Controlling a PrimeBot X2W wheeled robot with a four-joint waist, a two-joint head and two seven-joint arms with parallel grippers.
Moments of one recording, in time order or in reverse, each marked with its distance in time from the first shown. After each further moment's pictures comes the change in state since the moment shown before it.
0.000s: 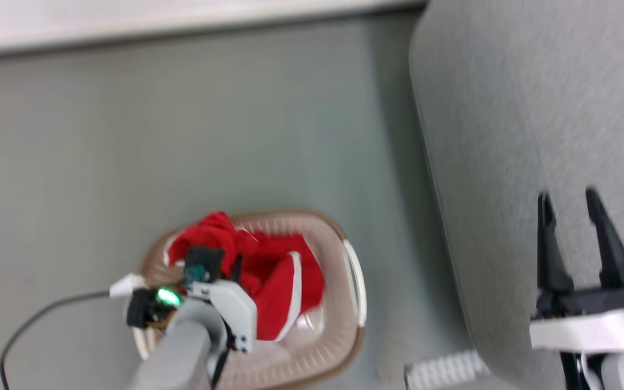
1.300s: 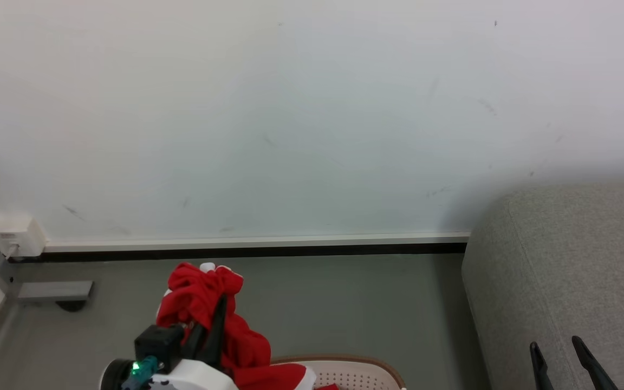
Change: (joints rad) left arm 0.513 0.119 0.129 -0.750 -0.052 0.060 -0.004; right arm 0.339 -0.079 0.010 0.104 -0.063 0.000 0.000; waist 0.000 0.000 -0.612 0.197
